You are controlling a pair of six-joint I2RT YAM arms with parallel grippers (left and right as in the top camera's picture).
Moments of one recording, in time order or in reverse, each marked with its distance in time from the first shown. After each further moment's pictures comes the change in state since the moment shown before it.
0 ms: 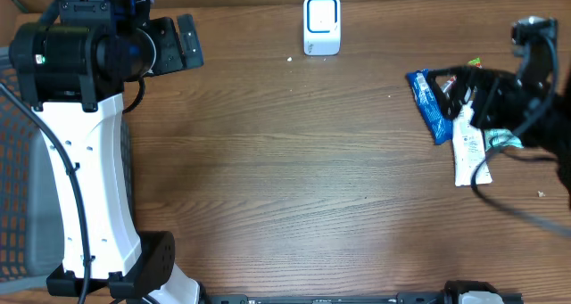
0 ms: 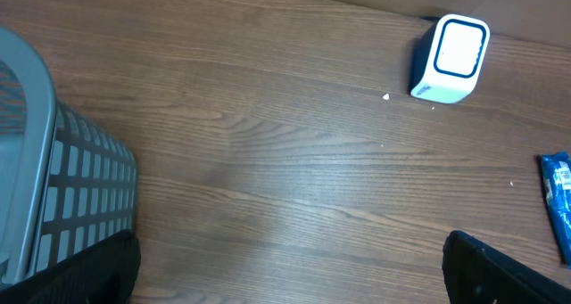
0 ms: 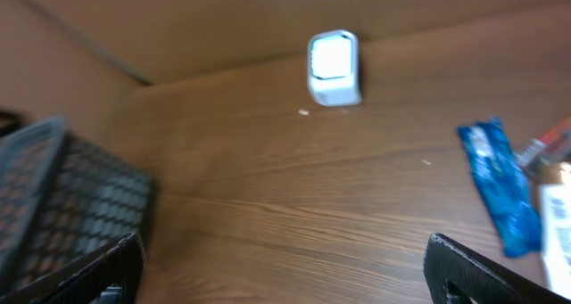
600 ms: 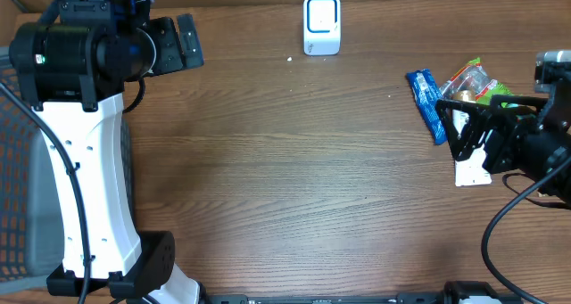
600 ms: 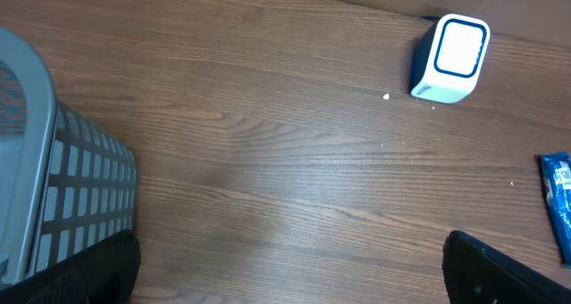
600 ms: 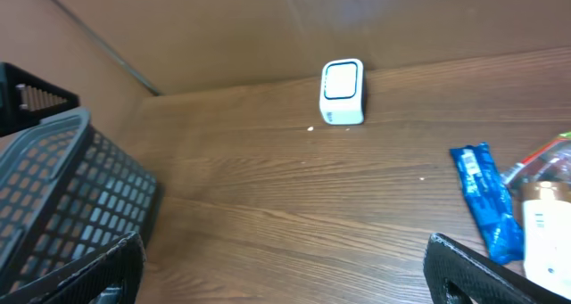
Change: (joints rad) left arm 0.000 0.000 0.000 0.000 0.000 0.000; right arm 0.020 -0.158 0.000 -0.034 0.031 -0.024
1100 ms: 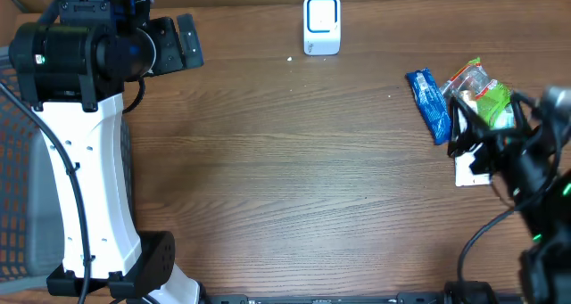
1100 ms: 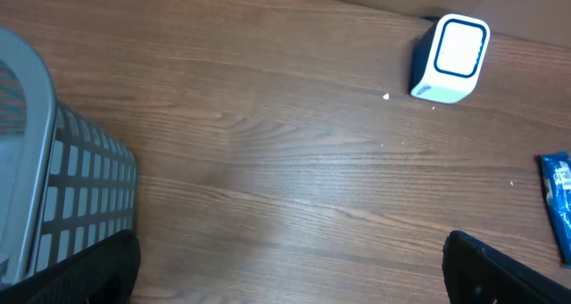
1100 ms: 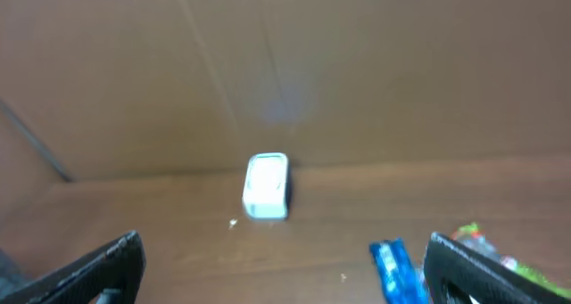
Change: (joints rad) left arm 0.000 0.000 0.000 0.000 0.000 0.000; right arm 0.000 -0.360 -0.687 0.706 0.243 -0.006
